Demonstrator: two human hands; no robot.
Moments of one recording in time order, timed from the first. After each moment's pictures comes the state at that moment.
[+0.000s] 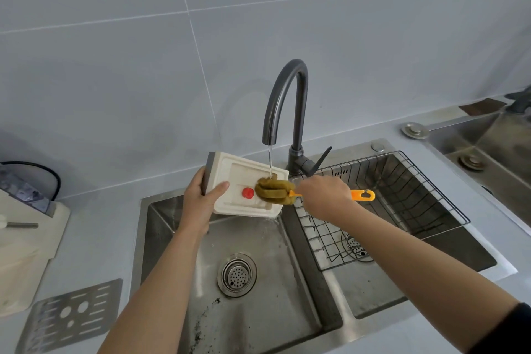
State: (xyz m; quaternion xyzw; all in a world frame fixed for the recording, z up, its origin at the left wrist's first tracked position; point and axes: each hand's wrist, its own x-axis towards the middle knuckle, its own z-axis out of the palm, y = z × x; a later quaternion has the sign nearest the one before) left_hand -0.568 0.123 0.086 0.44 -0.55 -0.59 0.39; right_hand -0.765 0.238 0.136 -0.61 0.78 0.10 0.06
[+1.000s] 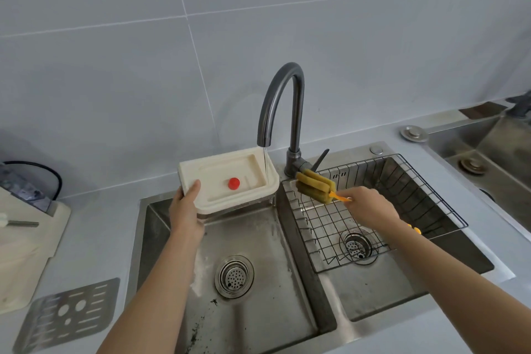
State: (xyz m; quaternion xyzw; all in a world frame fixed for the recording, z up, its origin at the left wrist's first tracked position) left_hand -0.565 0.129 0.084 0.50 -0.26 -0.66 0.49; right_hand -0.845 0.287 0.094 -0.45 0.87 -0.10 0.19
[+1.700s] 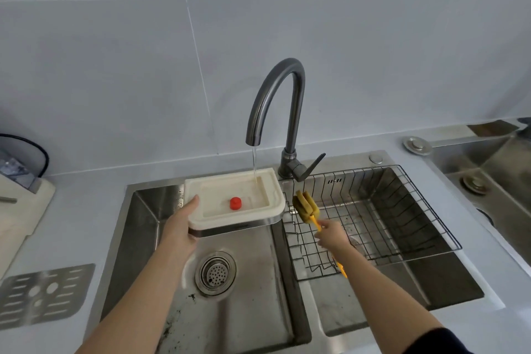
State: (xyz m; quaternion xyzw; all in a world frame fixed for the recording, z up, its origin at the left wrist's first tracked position) left_hand -0.575 0.159 0.065 0.52 -0.21 -0.71 0.42; right_hand -0.840 0.263 -0.014 -0.25 0.85 -0.26 0.38
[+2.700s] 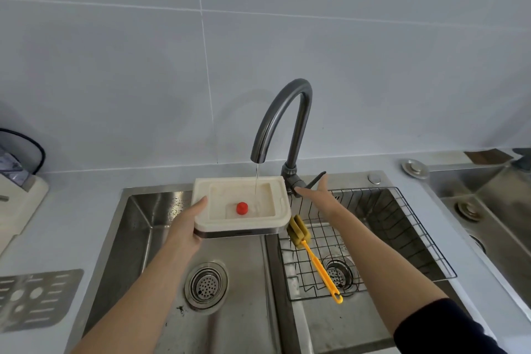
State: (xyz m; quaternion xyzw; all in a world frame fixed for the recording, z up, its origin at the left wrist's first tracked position) left_hand -0.594 0.142 0.068 0.51 -0.20 -0.73 0.42; right_hand -0.856 0.190 0.070 -0.31 0.73 -0.39 0.46
